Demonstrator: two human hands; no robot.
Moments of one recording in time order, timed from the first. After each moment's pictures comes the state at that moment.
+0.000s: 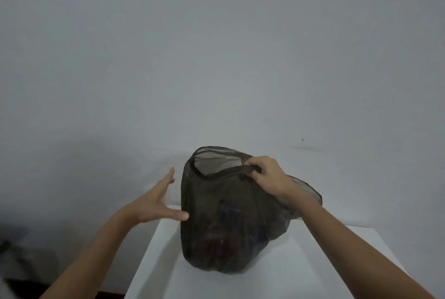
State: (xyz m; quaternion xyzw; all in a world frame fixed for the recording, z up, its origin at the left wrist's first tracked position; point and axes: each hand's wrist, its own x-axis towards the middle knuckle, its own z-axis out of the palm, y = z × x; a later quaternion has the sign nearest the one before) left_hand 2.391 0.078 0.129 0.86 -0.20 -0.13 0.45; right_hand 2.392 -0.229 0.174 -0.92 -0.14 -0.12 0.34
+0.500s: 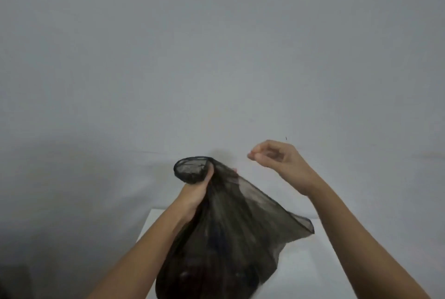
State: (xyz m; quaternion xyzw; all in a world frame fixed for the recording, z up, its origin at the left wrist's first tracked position) left_hand 2.382 -0.060 0.151 0.60 -0.11 -0.14 0.78; right_hand 2.347 -0.273 0.217 -0.80 -0.12 -0.10 0.57
